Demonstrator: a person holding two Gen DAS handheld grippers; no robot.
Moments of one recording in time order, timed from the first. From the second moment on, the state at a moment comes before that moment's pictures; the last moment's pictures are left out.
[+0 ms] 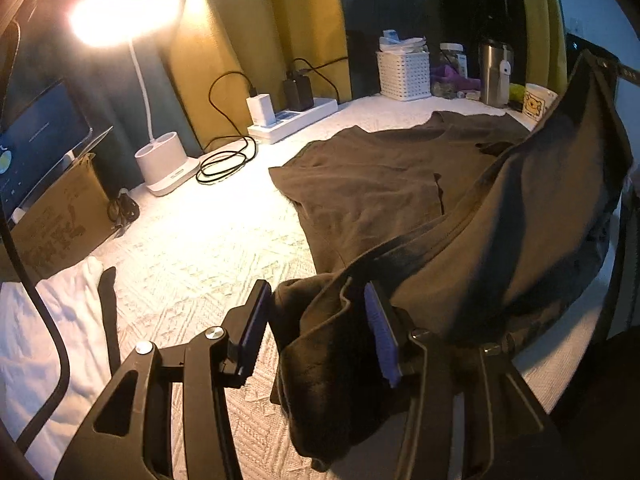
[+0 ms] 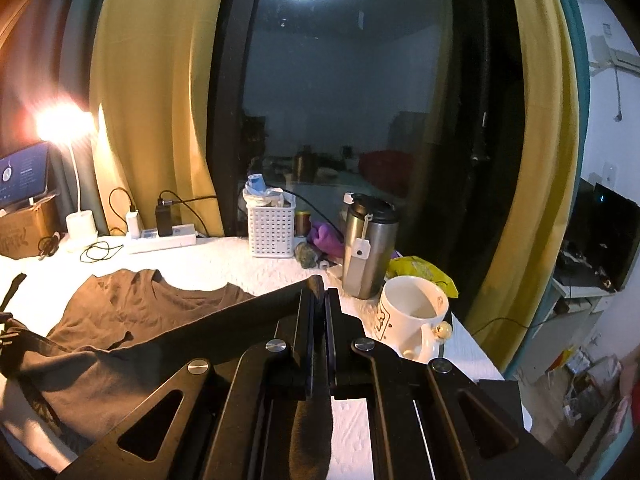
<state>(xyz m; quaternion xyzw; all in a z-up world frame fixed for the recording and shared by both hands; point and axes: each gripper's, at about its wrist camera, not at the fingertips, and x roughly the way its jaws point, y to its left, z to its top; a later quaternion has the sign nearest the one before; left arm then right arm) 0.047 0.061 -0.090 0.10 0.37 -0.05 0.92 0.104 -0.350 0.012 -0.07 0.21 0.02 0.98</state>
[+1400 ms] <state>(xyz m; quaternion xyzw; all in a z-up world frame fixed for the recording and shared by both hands) 0.129 0.079 -0.030 0.11 0.26 0.00 0.96 0.175 -0.371 -0.004 -0.05 0.24 0.00 0.97</state>
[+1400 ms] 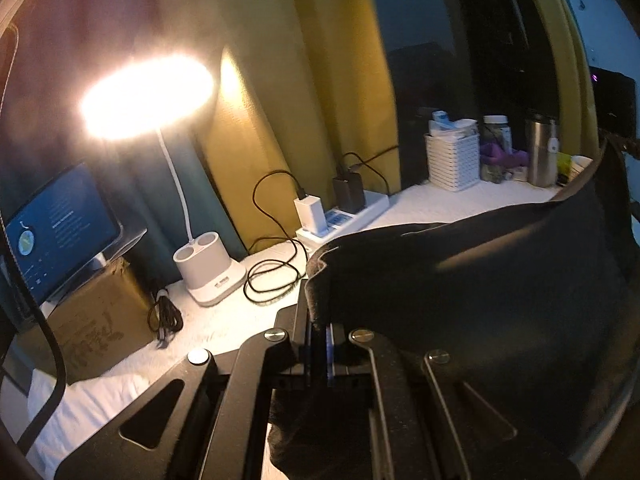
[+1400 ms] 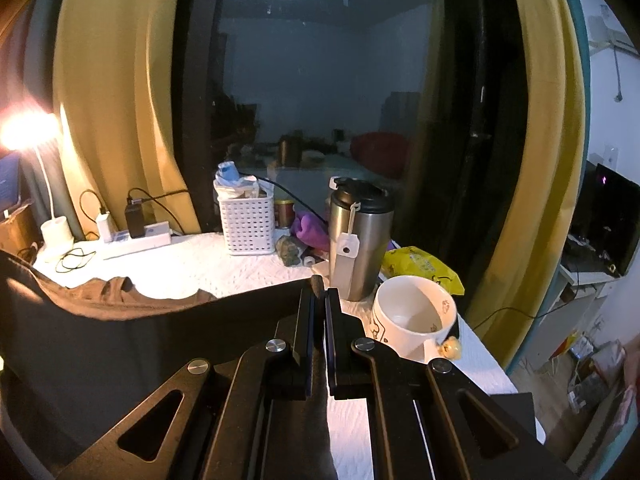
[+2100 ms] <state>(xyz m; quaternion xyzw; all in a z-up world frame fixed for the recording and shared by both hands) 0.263 0.080 -0.130 0.08 0.39 -0.02 0.92 0.318 -0.369 -0.111 -0.07 0.37 -0.03 0.93</state>
